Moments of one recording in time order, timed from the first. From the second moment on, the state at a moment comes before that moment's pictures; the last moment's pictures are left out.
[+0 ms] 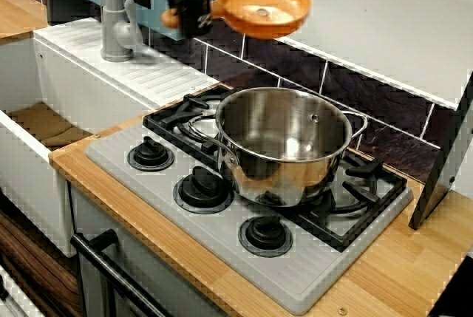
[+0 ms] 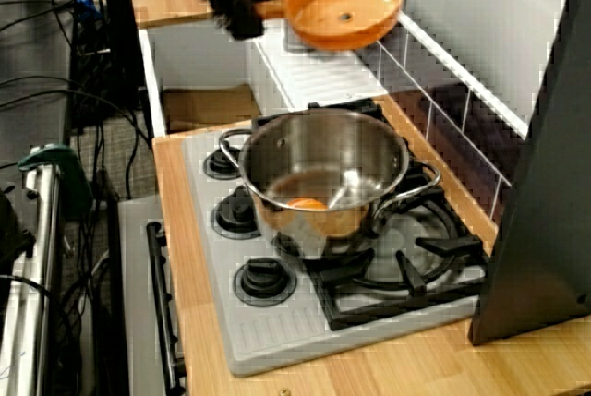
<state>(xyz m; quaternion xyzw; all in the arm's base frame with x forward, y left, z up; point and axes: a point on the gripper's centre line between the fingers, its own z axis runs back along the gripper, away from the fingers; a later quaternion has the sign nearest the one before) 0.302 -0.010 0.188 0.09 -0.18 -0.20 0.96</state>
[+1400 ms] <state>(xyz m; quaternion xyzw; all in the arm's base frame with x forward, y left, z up) 0.302 -0.009 0.234 0.00 -0.13 -0.22 0.97</state>
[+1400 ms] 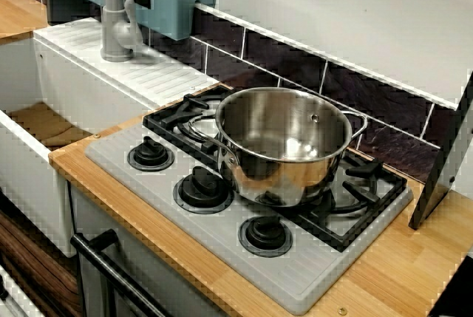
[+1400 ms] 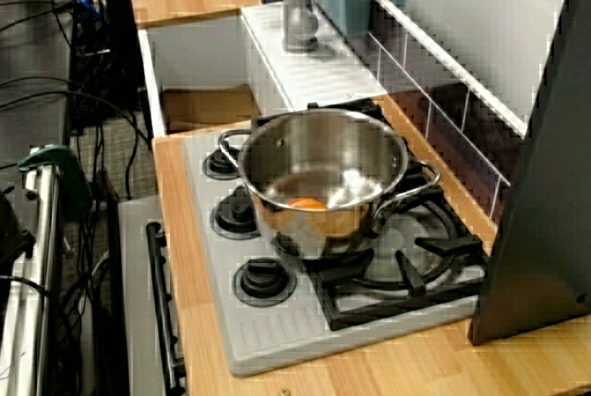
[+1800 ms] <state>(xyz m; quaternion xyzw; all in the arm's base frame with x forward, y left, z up) 0.287 -0.022 0.241 -0.01 -0.13 -0.24 0.96</state>
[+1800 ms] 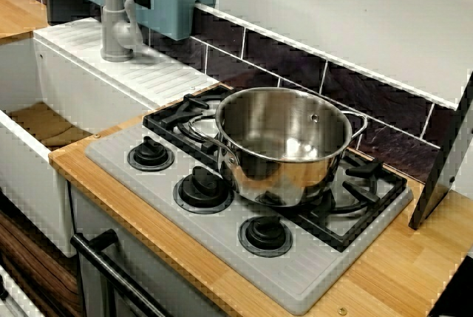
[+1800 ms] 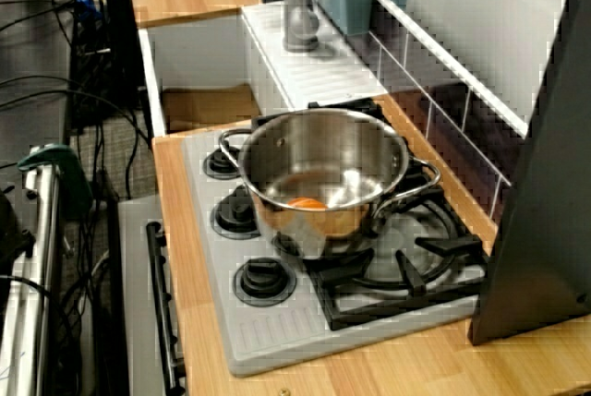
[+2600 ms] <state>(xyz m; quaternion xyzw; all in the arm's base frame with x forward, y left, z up) 0.262 -0.048 0.250 -0.01 -0.14 -0.27 0.95</state>
